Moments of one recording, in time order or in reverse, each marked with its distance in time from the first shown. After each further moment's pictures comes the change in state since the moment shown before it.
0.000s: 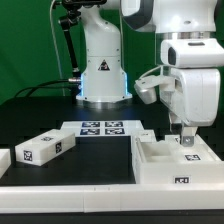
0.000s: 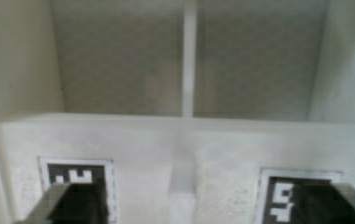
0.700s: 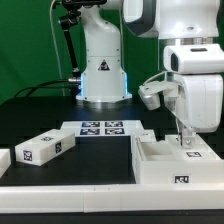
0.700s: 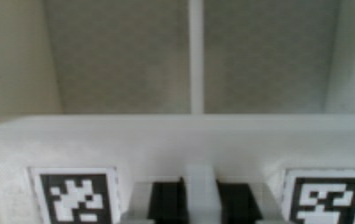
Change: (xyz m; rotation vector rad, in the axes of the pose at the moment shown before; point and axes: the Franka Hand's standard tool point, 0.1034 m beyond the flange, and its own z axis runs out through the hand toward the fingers) arm 0.010 0.008 0.015 0.002 0.016 0.039
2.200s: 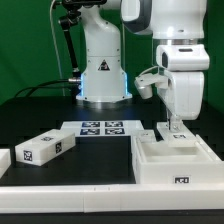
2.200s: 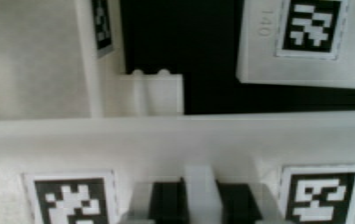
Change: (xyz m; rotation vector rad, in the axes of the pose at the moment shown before) arm 0.003 -0.085 -0.004 0.045 -0.019 0.006
